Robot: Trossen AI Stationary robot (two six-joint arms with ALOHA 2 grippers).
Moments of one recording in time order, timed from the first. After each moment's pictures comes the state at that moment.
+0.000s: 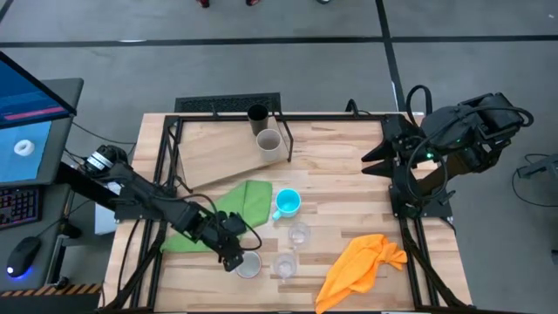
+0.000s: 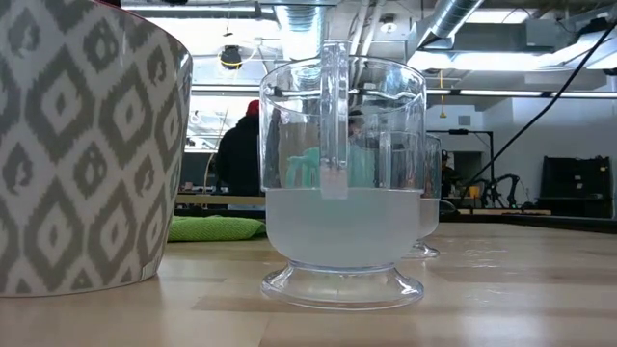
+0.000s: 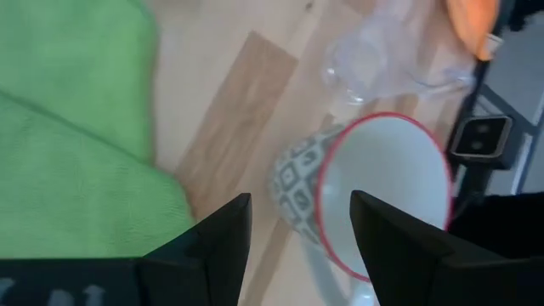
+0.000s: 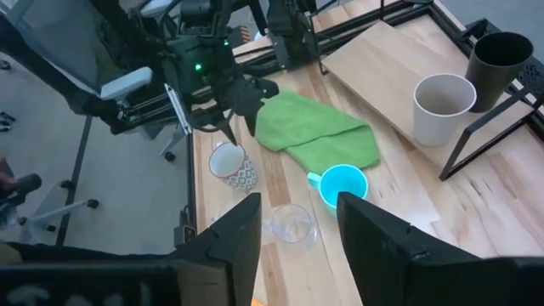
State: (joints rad) left arm -0.54 1.49 1.08 -0.61 -0.13 -1.04; right arm 0.34 1.43 2.33 -1.57 0.19 0.51
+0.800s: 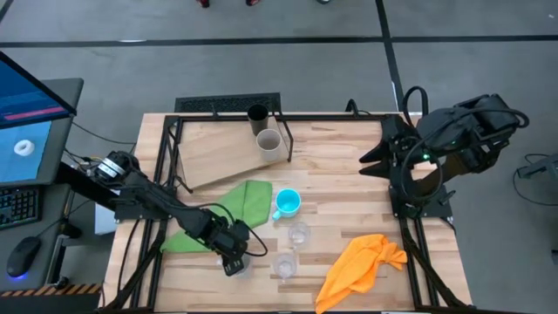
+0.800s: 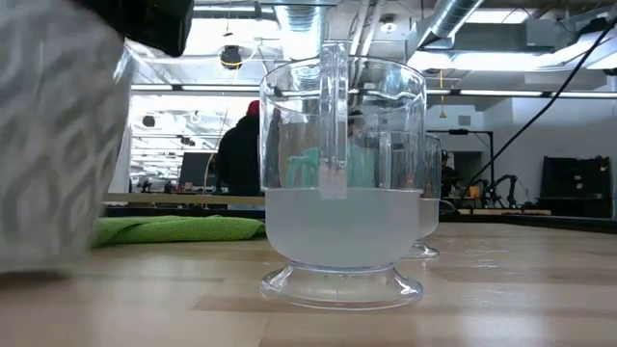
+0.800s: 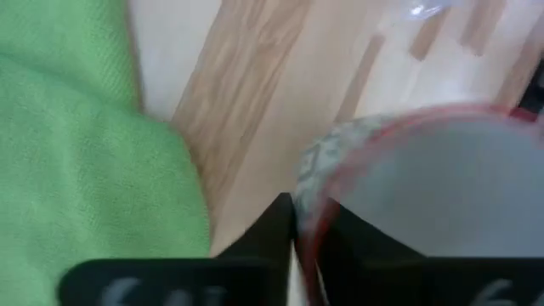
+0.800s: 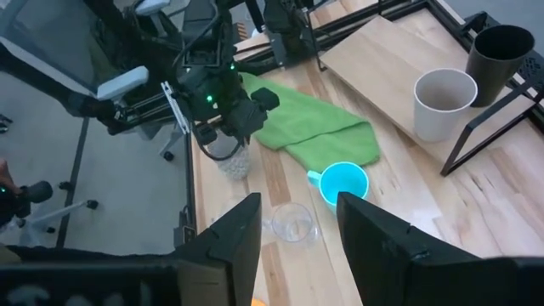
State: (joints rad) left arm -0.52 1.62 1.08 -0.65 0.03 -1.00; right arm 0.33 1.45 2.33 -1.57 0.18 0.52
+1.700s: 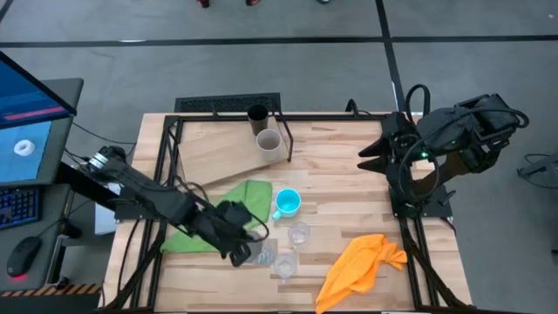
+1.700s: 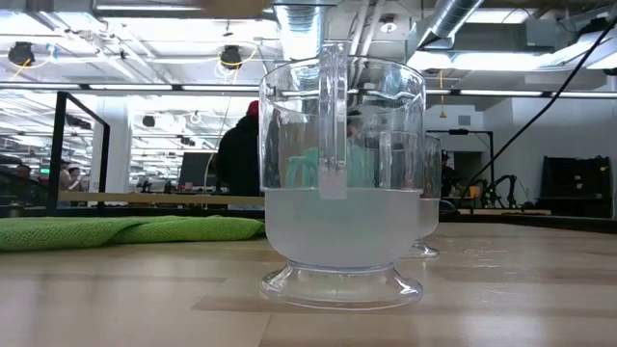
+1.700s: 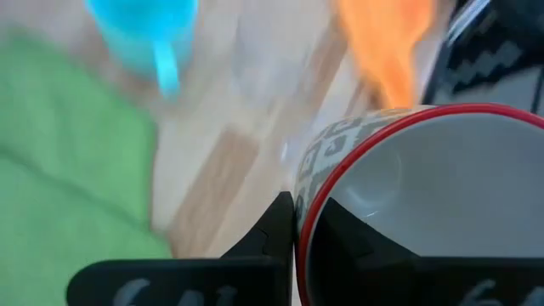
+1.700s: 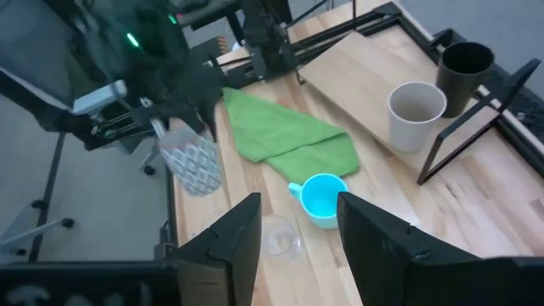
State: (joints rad) left arm -0.52 1.52 1.42 -0.83 -0.27 -1.01; right arm 0.33 1.45 2.33 -1.57 0.26 0.52
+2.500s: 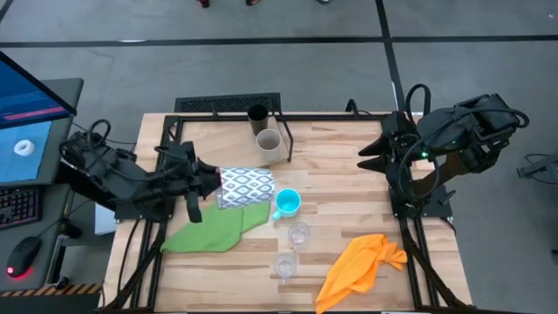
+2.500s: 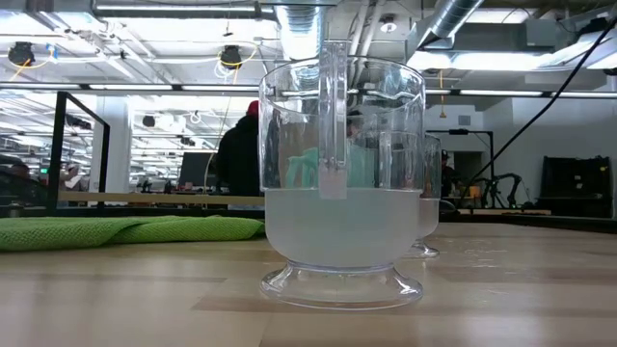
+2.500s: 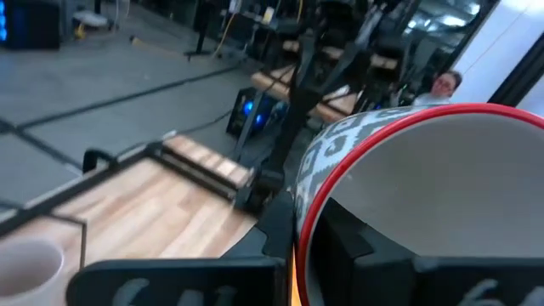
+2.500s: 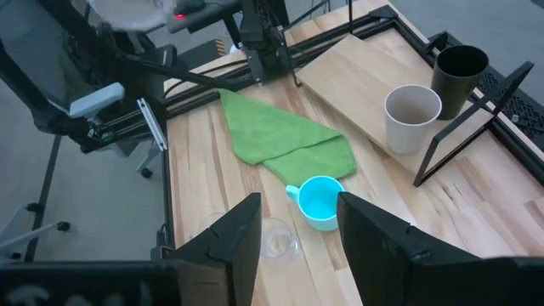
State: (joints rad) left arm -0.58 1.26 1.70 -0.61 -0.82 -0.55; right arm 0.33 1.45 2.33 -1.57 0.27 0.52
